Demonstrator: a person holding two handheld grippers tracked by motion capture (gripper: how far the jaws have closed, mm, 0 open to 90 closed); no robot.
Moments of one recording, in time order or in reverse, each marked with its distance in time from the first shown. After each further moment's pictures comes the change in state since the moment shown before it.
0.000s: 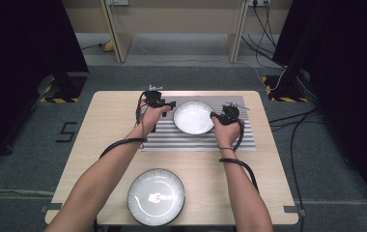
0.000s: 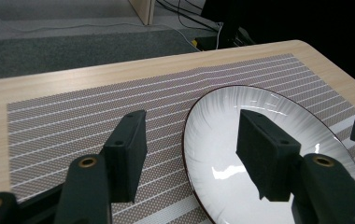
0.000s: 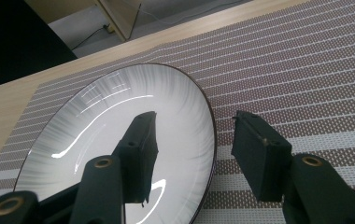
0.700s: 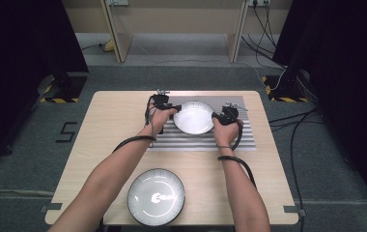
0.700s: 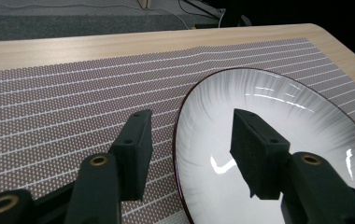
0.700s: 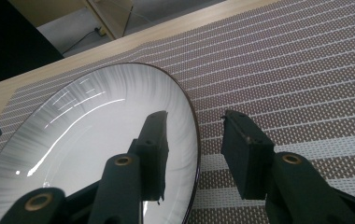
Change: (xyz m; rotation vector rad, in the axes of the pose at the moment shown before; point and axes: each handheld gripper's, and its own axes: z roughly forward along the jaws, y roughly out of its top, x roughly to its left) left arm -0.007 -0.015 0.046 0.048 -0.005 -0.054; right arm -0.009 -0.005 0.020 -0.012 -0.029 0.016
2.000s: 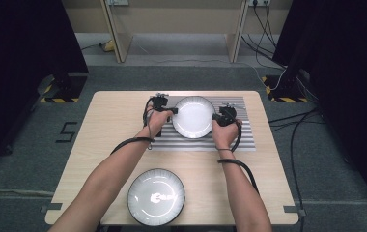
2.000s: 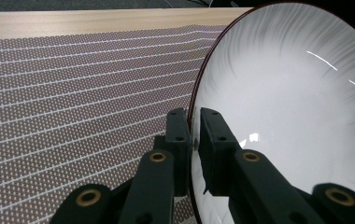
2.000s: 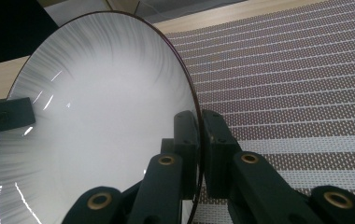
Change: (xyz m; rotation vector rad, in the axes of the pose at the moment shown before) left arm 0.006 -0.009 0.001 0.057 -0.053 -0.008; right arm 0.013 0.000 -0.016 0.028 0.015 -0.088
